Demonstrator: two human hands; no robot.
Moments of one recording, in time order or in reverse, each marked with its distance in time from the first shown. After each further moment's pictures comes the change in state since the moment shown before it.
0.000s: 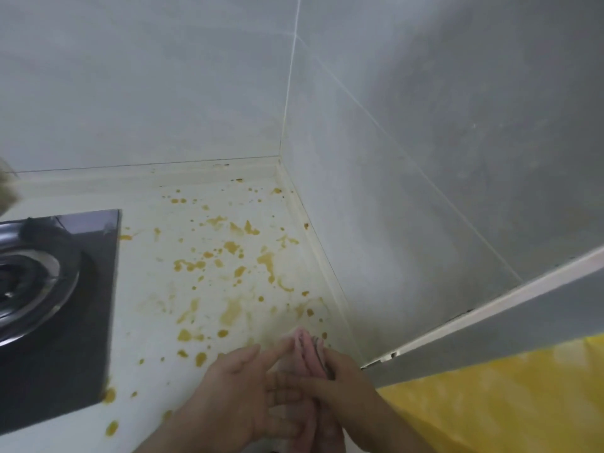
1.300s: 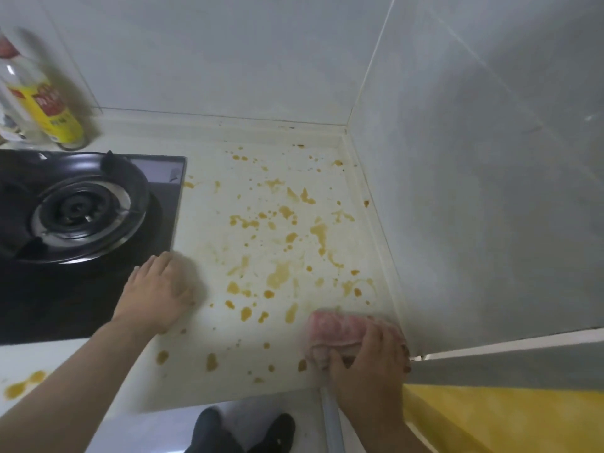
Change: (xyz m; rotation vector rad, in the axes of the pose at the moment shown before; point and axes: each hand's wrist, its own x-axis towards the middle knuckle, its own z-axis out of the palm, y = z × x) left_hand -0.049 0.083 -0.175 1.861 1.269 0.347; right_hand 0.036 0.076 0.044 -1.024 0.582 -0.224
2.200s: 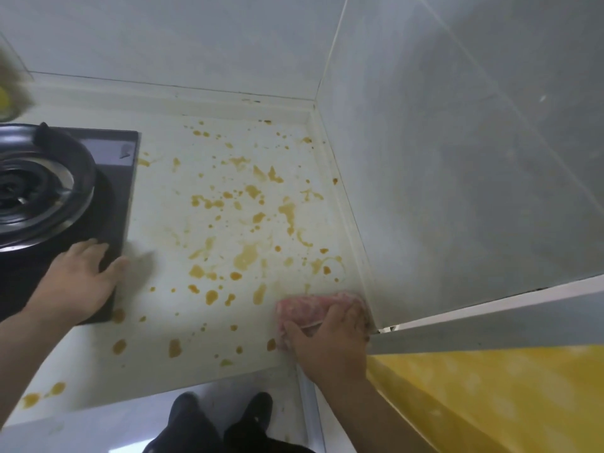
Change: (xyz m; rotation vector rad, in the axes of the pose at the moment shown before) left_hand 0.012 -0.037 0.006 -0.182 0.047 -0.145; right_hand 0.009 -0.014 -0.010 -0.090 -0.339 0.142
